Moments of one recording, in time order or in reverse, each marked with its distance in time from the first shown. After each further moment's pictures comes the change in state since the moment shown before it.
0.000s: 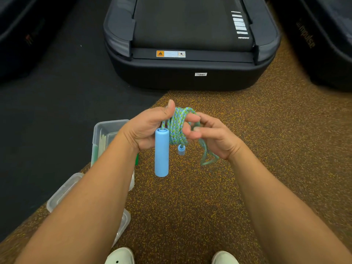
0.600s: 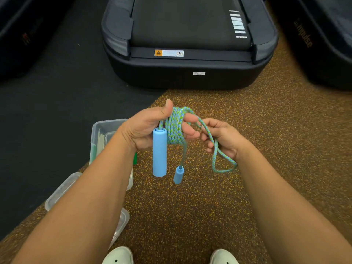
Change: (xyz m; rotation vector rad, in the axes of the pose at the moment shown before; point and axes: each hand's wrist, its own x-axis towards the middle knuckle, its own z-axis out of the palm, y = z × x) left_hand -0.002 0.000 0.001 -0.030 -0.049 -0.017; right_hand -0.011 0.009 -0.027 0.091 0.395 0.388
